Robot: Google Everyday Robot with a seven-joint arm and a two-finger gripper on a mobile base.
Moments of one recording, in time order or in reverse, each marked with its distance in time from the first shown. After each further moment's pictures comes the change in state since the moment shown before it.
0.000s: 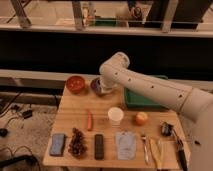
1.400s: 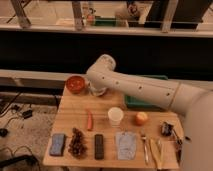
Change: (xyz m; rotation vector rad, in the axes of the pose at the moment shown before) arm -0.032 0.010 0.005 -0.009 0.020 -0.078
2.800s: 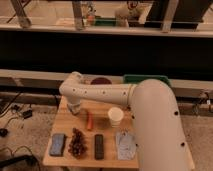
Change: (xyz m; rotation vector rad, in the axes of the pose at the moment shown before) arm -0.138 0.060 0.116 -0.210 -0.039 -0.222
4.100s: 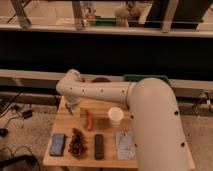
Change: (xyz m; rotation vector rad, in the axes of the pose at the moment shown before) arm -0.006 0.003 0.000 -0.041 0.016 -0.004
